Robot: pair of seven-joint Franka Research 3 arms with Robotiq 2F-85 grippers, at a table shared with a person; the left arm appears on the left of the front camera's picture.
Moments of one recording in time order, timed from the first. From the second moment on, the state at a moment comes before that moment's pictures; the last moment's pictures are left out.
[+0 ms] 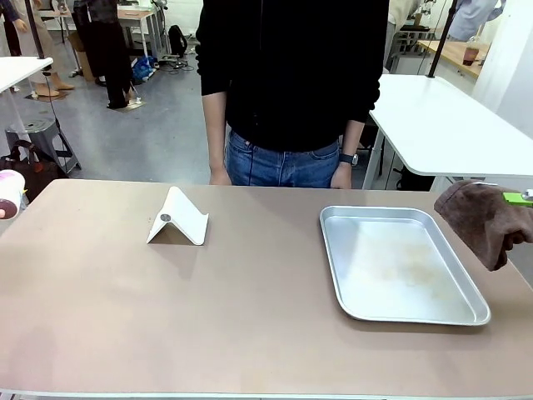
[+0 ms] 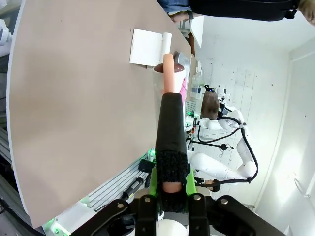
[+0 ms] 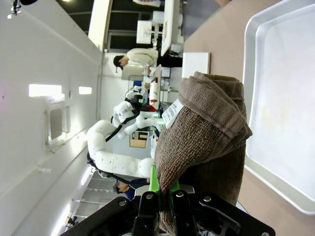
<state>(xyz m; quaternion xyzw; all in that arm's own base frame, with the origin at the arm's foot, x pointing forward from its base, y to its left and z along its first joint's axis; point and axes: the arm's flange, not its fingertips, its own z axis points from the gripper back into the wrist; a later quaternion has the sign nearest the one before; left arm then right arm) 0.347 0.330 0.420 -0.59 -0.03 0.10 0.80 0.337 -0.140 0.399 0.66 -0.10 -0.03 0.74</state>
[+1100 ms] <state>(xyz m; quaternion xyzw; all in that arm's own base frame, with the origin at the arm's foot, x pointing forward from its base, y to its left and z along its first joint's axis) 0.346 0.330 0.420 -0.59 -0.03 0.10 0.80 0.337 -0.140 0.399 0.66 -0.10 -0.03 0.74</state>
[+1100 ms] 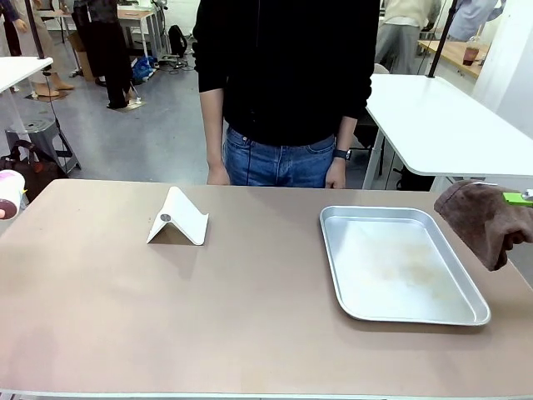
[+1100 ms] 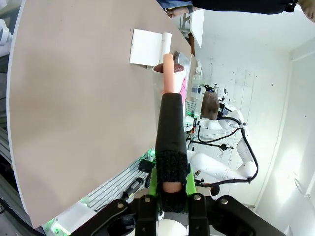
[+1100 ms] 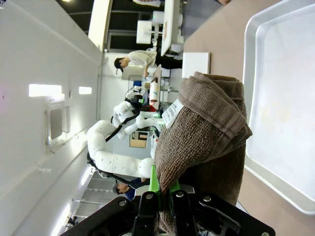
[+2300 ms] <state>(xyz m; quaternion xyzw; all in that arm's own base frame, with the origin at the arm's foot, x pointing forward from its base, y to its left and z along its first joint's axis) 0.391 0.159 0.507 -0.59 0.07 -0.04 0.80 0.388 0.062 0.468 0.60 -0.14 0.10 0.78</state>
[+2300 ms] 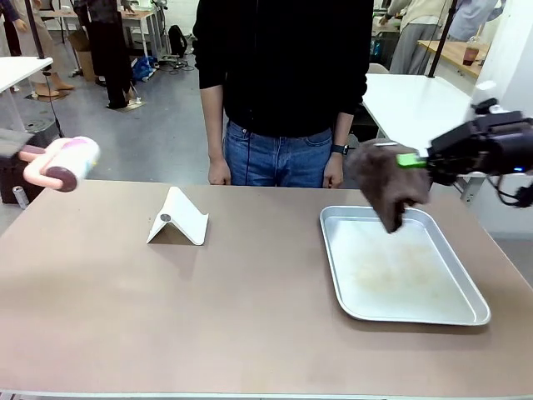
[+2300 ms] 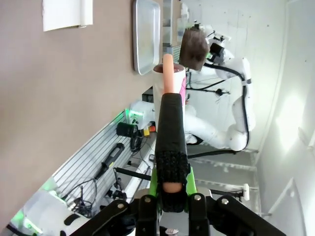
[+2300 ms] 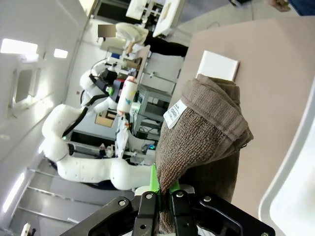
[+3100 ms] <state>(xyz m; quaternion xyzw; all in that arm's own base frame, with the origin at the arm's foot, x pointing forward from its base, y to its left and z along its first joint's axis) 0.439 0.036 0.485 -0.51 0.03 -0.09 0.86 0.419 0.210 0.398 0.55 -0.12 0.09 0.82</state>
